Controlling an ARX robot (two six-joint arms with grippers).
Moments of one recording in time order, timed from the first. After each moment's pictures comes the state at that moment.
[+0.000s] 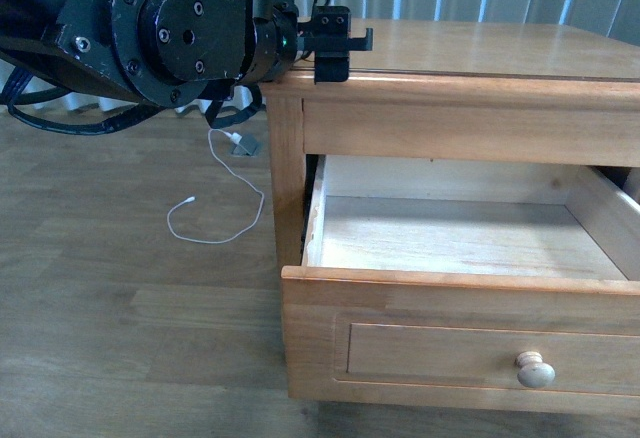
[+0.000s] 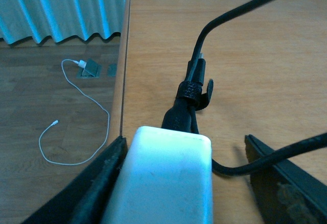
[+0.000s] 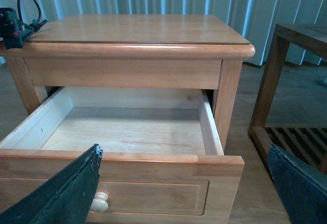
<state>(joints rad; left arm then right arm) -0.41 2.11 1.45 0.55 -0.26 -0.05 0.00 0.19 0.00 0.19 0.00 -0.01</state>
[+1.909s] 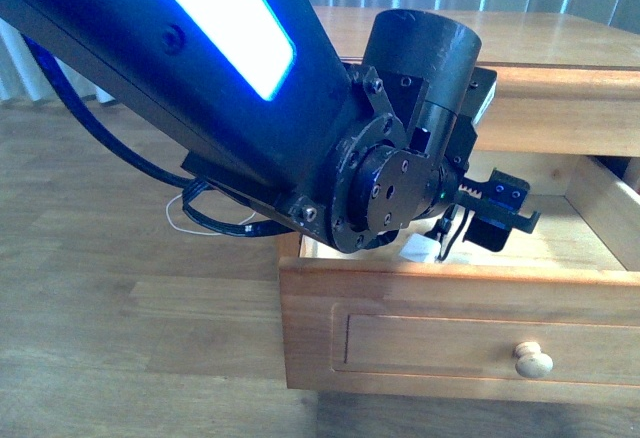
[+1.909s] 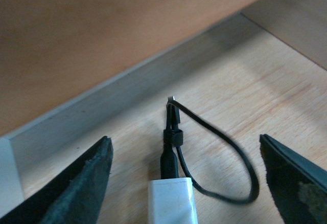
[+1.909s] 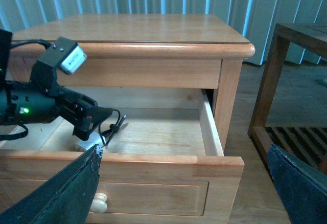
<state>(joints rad) -0.63 2.26 1.47 0.41 -0.06 0.10 0.00 0.19 0.00 0.19 0.00 -0.01</state>
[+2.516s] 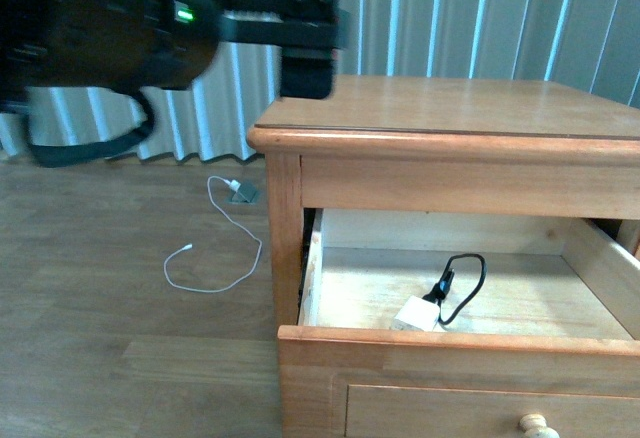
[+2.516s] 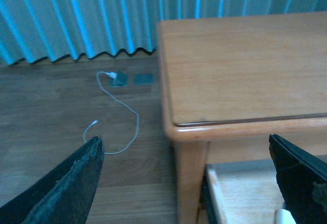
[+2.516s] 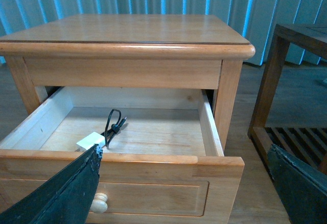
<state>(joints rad) -0.49 1.52 0.93 0.53 -0.41 0.02 0.00 0.19 0.00 0.19 0.00 -0.01</state>
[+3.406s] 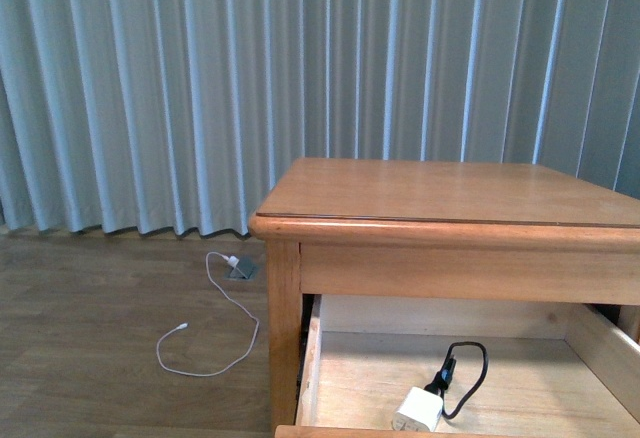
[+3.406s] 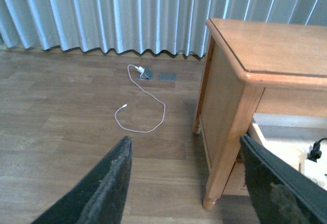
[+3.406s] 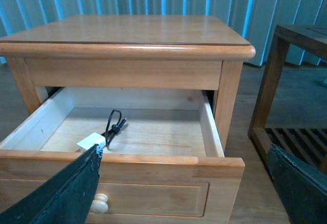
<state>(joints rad) -0.19 0.75 0.33 0.41 -0.18 -0.04 0.00 0.19 0.00 0.19 0.00 -0.01</state>
